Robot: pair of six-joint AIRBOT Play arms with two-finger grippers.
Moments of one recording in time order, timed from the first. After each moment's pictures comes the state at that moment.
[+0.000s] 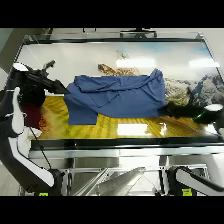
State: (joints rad) left arm 0.21 -1.90 1.81 0.67 -1.72 -1.02; right arm -0.39 -1.19 0.78 -0.51 1.18 0.98
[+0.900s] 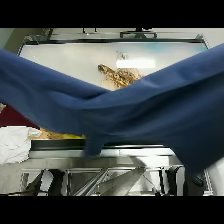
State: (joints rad) left arm 0.80 -0.86 1.62 -0.18 -1.66 -0.96; right arm -0.75 -0.49 1.40 -0.29 1.00 0.92
